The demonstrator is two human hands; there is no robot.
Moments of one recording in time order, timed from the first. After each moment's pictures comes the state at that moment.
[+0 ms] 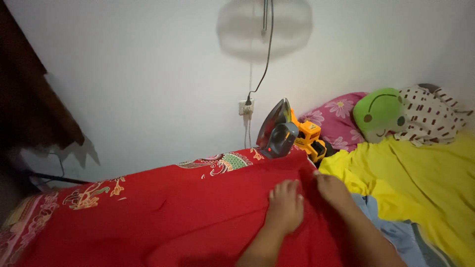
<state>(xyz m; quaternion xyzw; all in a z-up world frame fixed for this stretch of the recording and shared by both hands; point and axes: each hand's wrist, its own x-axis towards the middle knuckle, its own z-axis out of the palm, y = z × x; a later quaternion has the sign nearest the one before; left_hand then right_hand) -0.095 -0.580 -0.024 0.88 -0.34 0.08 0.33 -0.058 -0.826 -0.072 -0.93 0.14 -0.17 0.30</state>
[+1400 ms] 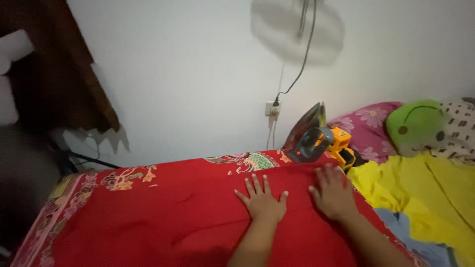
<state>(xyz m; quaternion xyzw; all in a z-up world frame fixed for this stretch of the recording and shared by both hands) -0.072 -0.477 0.031 0.98 -0.03 -0.12 0.13 -0.061 -0.713 -0.032 -0.98 0.16 -0.05 -0.12</state>
